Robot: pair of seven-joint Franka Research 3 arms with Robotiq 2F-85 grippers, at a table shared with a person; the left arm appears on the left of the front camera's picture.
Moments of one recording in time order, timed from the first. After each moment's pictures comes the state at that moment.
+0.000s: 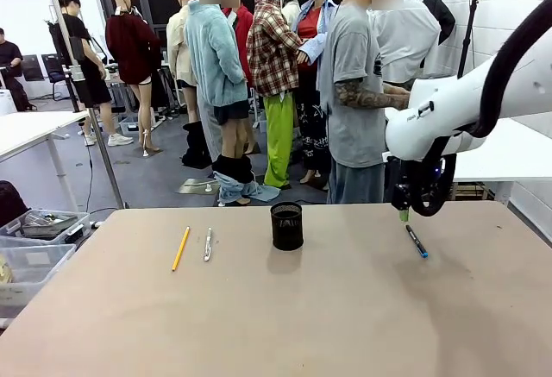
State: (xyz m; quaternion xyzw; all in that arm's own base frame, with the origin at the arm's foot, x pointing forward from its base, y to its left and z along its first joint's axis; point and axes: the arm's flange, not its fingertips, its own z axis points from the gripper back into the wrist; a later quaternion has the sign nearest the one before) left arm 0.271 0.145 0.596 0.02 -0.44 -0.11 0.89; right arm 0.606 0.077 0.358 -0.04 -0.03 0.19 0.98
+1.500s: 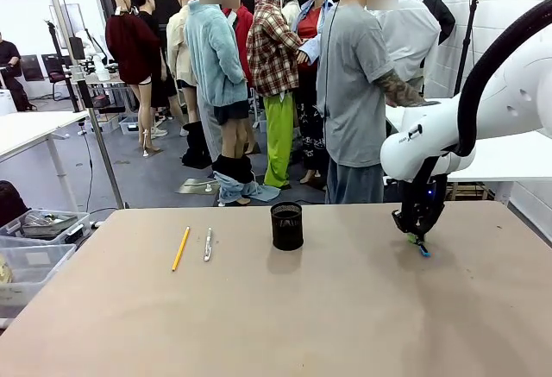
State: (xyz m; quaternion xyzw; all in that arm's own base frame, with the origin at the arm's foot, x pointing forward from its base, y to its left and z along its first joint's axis) left arm 0.271 0.145 0.596 0.02 -0.44 -0.11 0.89; right arm 0.619 0.077 0.304 -0.03 0.01 0.15 0.99
